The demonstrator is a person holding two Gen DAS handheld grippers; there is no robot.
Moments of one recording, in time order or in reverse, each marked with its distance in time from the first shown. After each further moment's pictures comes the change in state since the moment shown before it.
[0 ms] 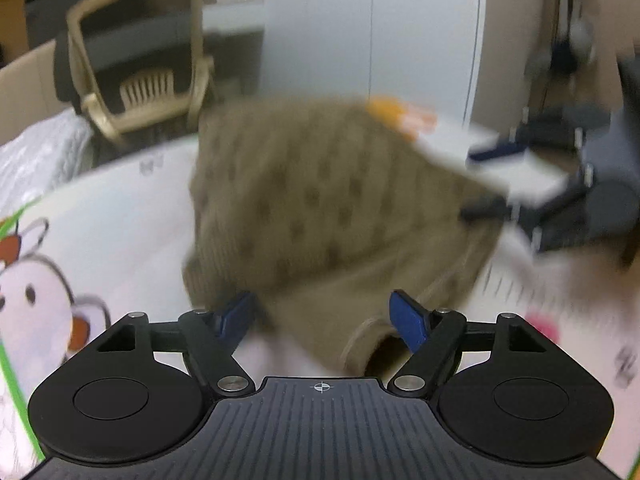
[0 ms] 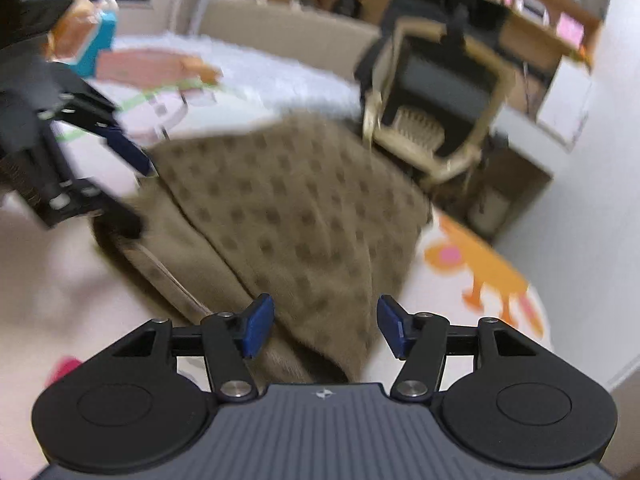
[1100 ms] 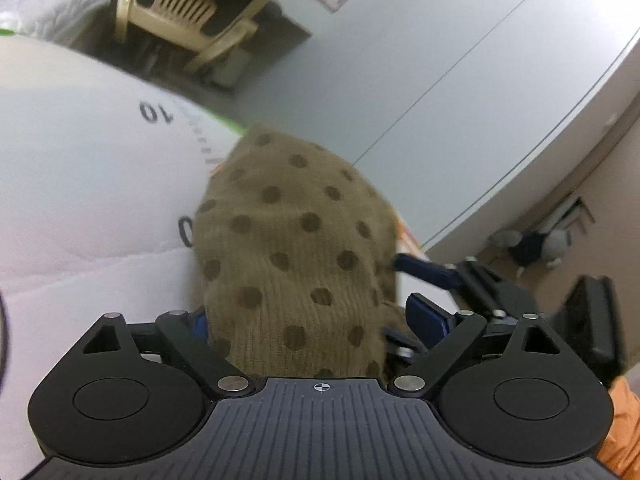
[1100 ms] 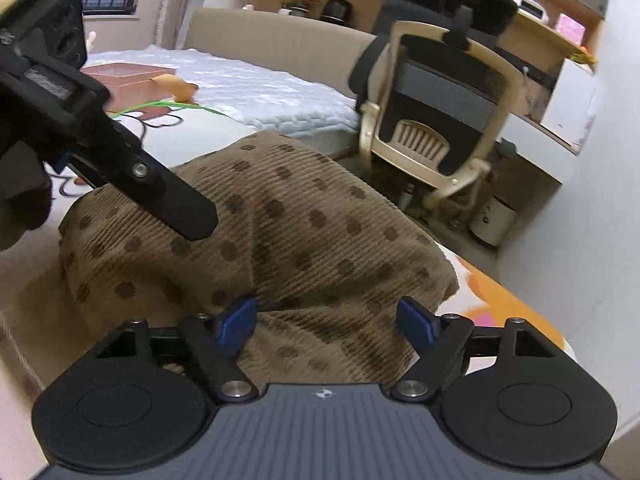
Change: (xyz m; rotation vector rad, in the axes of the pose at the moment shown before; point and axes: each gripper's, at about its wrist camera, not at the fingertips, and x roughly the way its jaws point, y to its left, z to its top) left arm 0.042 0.121 0.027 -0.639 -0.146 -0.402; right arm 0.083 0.013 0.075 0.027 -0.088 0.005
